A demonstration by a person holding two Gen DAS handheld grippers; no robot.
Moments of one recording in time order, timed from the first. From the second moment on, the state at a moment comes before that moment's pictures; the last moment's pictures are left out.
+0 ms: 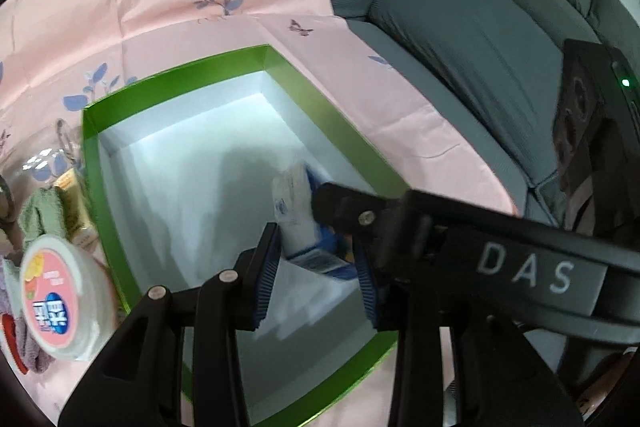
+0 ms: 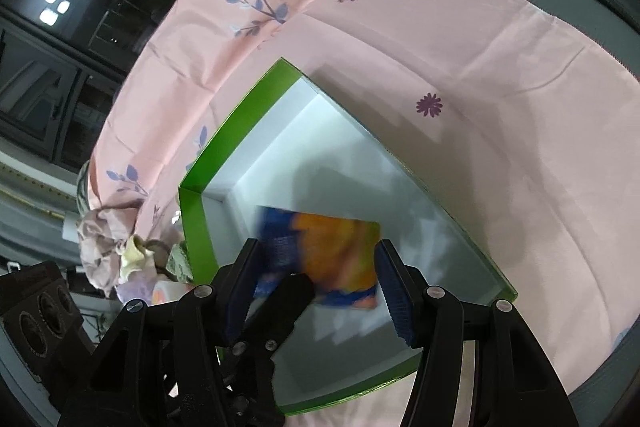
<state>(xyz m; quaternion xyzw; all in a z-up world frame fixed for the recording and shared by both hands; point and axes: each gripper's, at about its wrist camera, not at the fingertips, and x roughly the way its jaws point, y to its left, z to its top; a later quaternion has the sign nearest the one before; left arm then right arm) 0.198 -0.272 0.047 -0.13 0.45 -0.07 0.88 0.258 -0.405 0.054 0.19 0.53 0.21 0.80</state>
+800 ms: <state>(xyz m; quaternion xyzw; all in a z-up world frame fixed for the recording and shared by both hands) 0.117 -0.213 0.116 -0.15 0.36 -0.02 0.92 0.211 -0.371 0.131 0.09 0.37 0.19 0.90</state>
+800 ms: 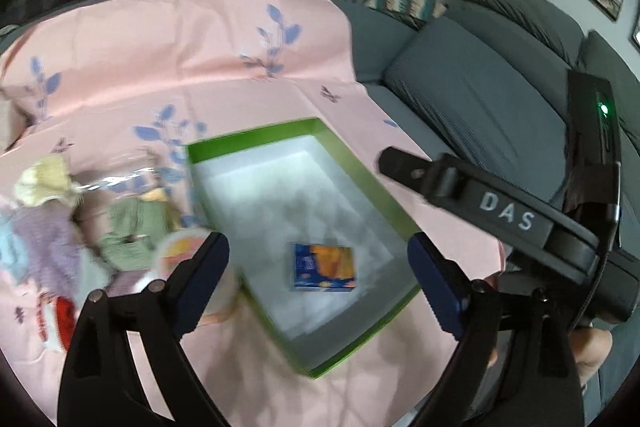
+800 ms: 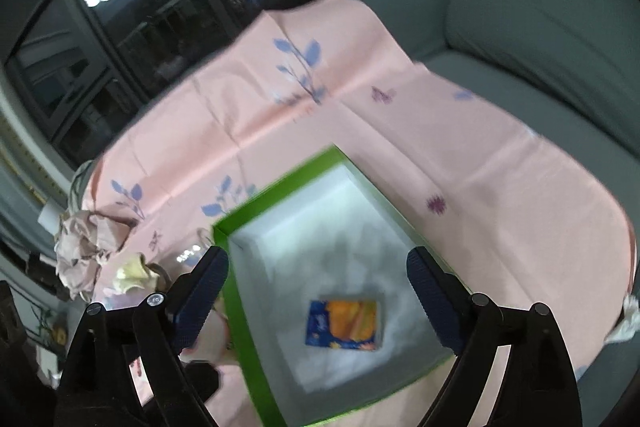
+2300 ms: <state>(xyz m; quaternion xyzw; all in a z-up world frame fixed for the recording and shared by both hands) -0.072 0.017 0.047 -0.29 0.30 0.27 0.87 0.096 -0.181 0.130 -0.11 0.30 0.36 0.88</state>
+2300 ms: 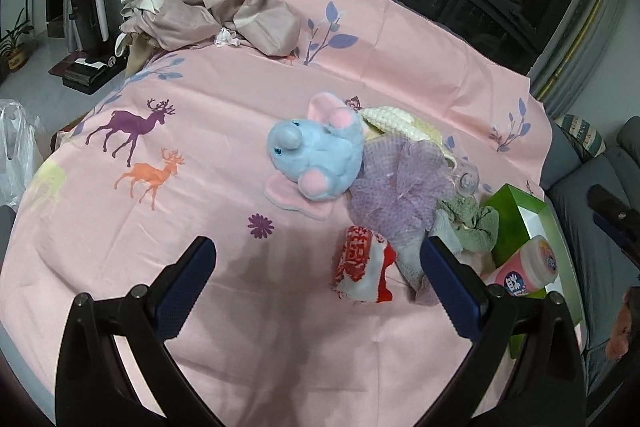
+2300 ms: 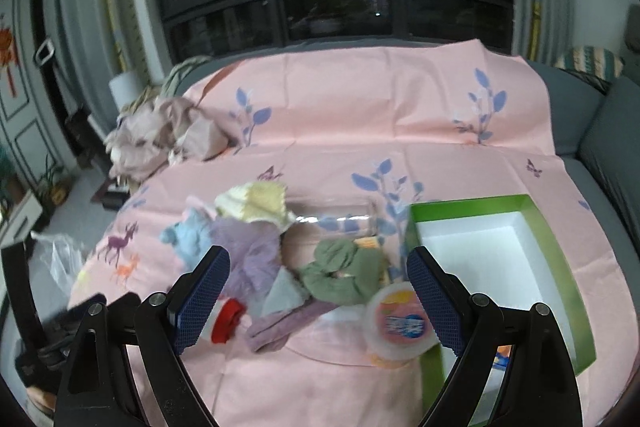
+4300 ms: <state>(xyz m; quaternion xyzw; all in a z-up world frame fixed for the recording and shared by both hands) -0.093 0.021 0.012 -0.30 0.39 0.28 0.82 0.059 -0.091 0.020 -0.13 0.52 0.47 0.70</state>
